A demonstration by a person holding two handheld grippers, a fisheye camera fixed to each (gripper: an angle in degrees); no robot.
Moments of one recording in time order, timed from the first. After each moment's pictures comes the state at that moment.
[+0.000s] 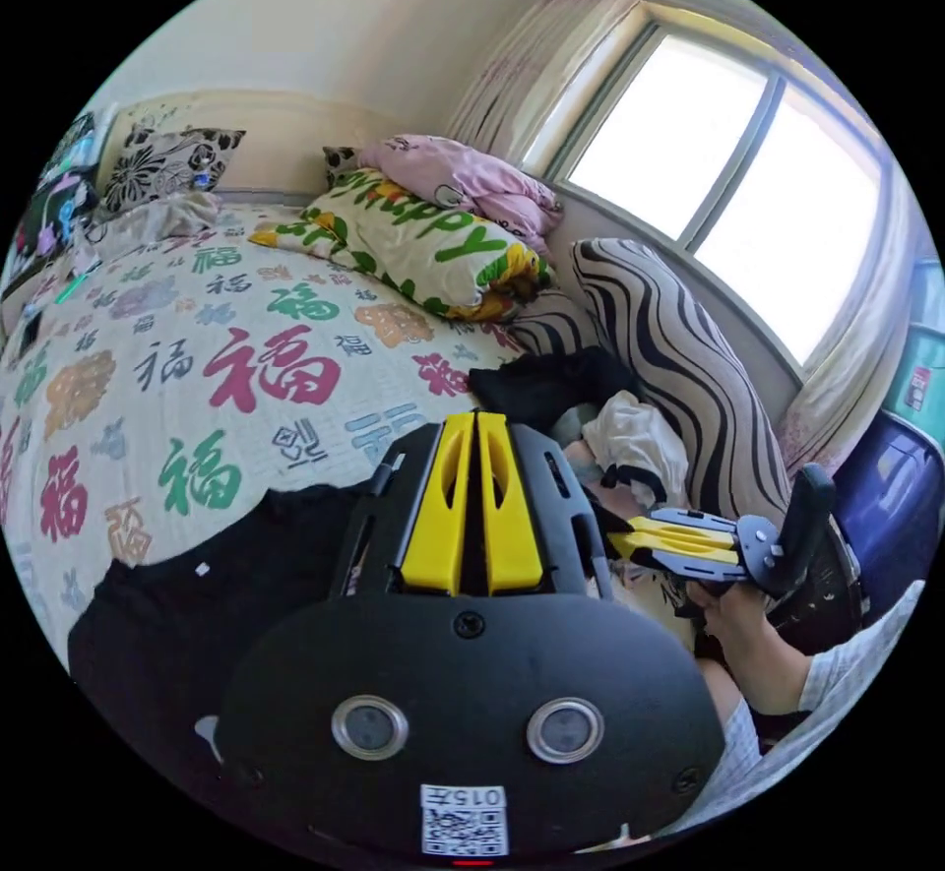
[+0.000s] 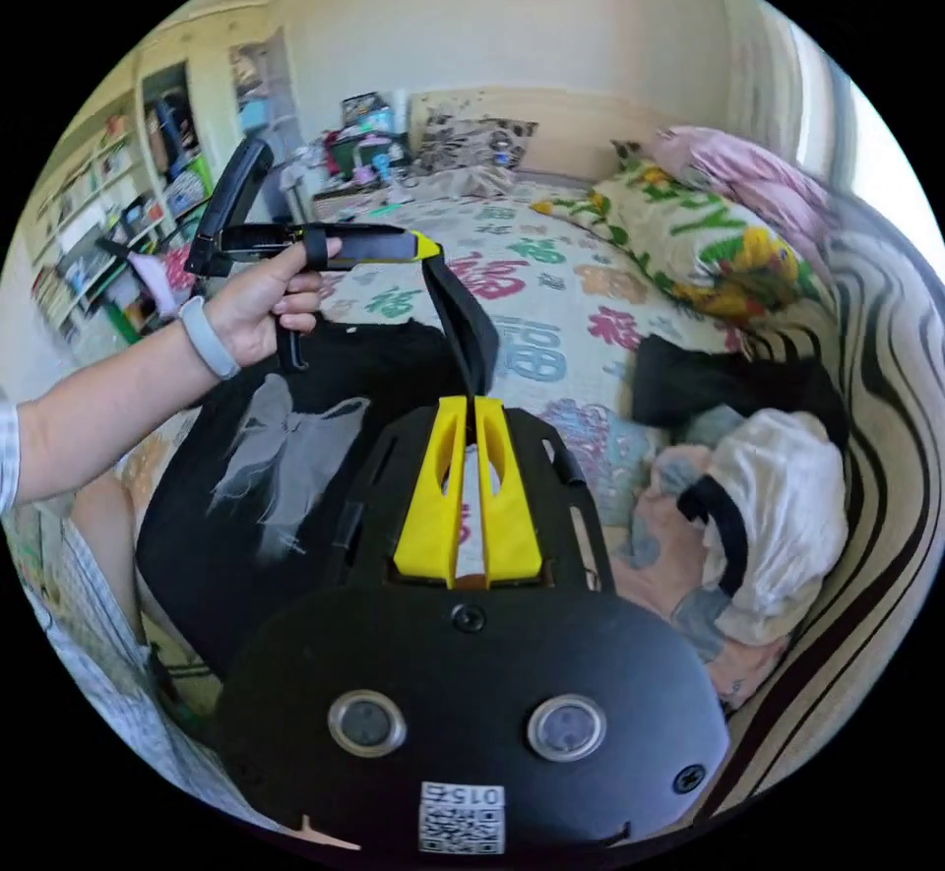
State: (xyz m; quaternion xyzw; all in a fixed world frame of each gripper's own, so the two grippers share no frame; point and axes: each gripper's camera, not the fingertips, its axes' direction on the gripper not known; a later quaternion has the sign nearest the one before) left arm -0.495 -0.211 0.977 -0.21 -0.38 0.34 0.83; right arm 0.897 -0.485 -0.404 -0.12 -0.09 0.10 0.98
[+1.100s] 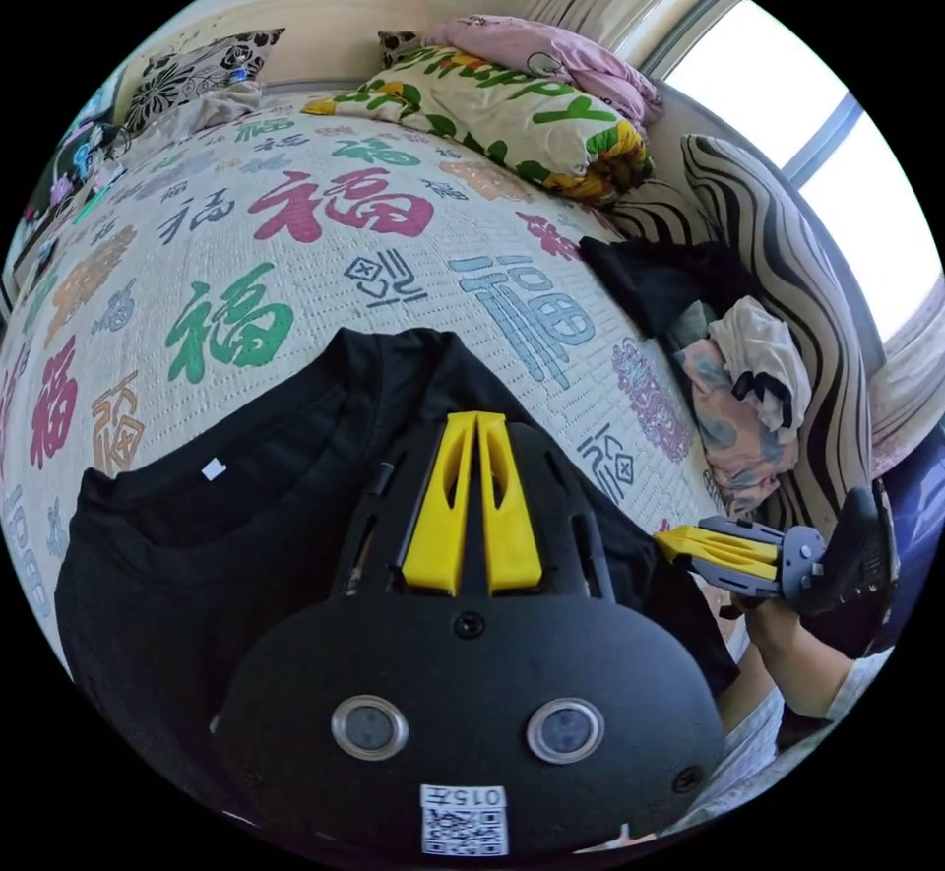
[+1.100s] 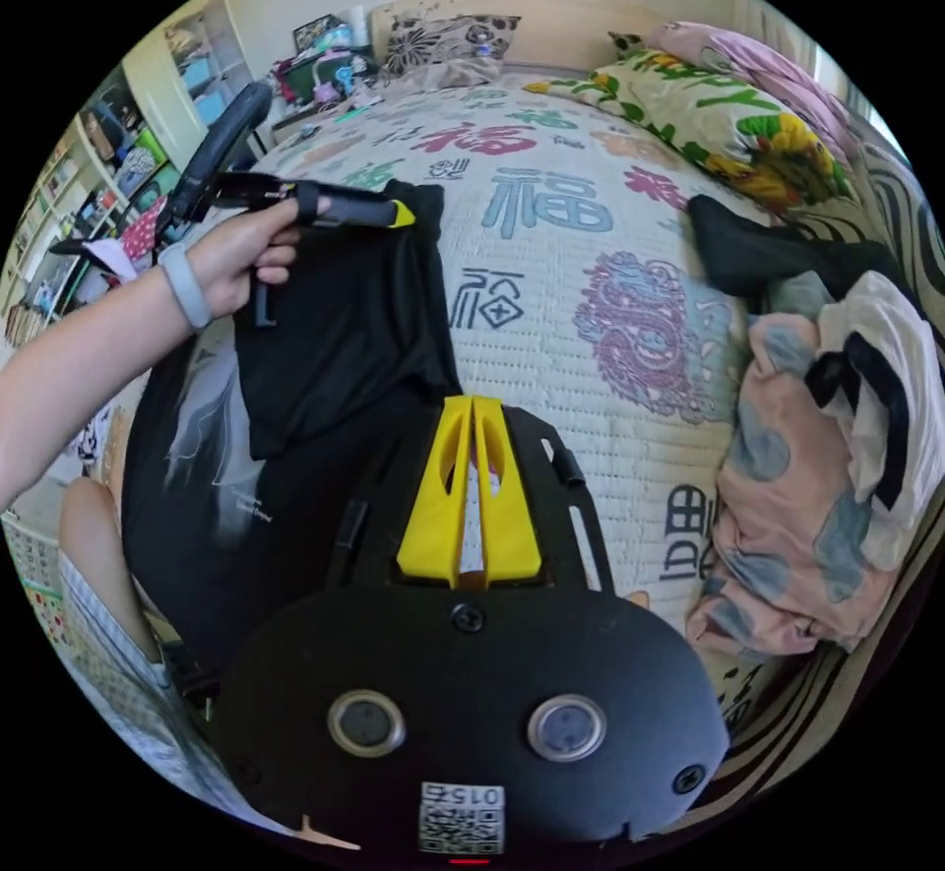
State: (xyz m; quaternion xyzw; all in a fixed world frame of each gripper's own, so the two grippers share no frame) left arm -0.555 -0.338 0.913 -0.30 -0.51 0.26 0.77; right arm 0.827 -0.447 -0.254 -0.26 -0.11 0.09 0.96
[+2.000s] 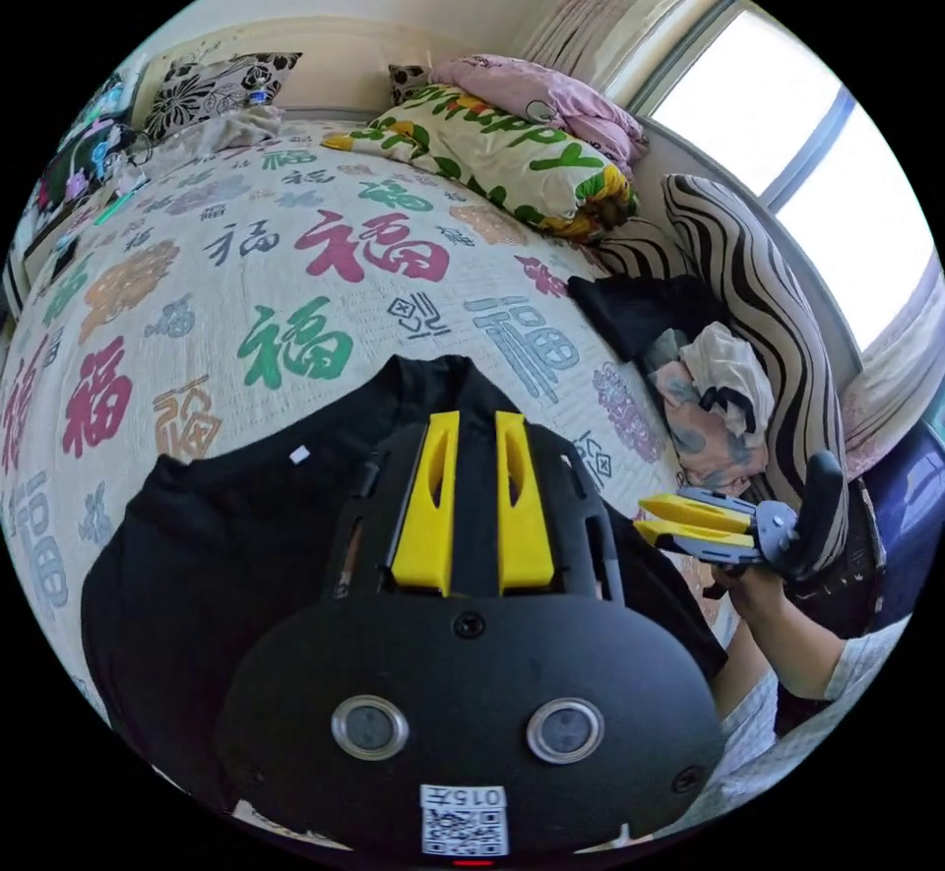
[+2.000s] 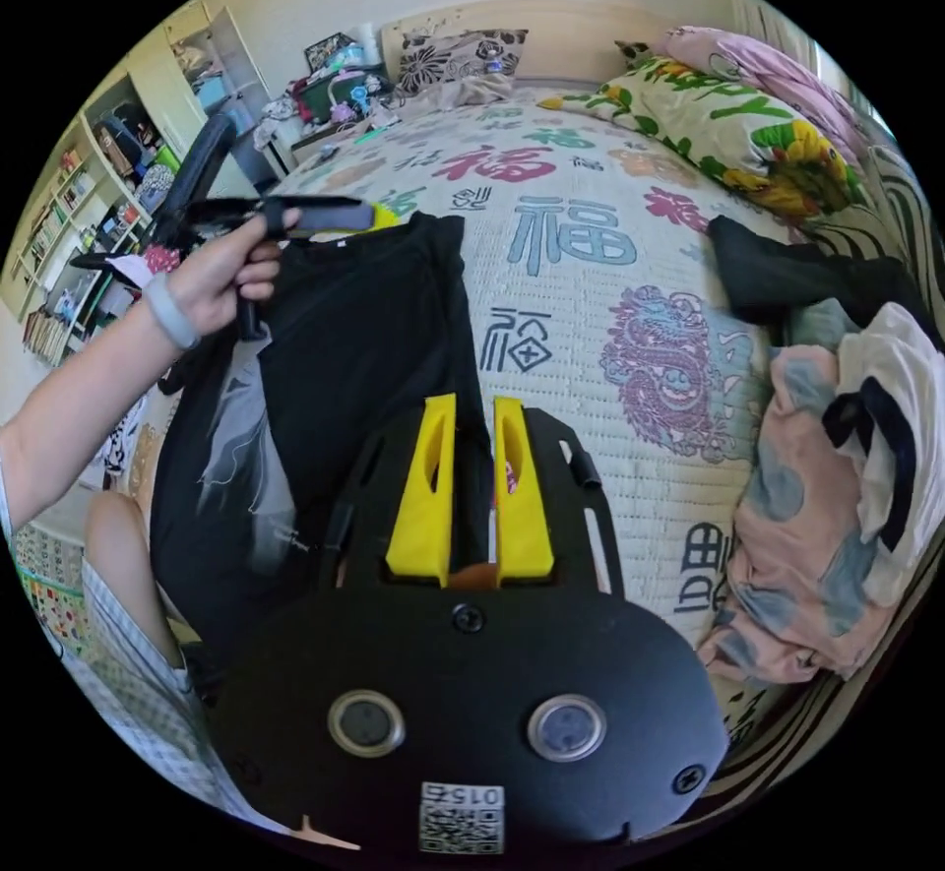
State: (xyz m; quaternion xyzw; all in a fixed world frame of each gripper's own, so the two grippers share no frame) left arm -0.389 -0.383 0.788 -0.26 -0.48 0.27 0.79; right arm 0.813 -0.474 -0.202 -0.23 -0.14 0.12 0.96
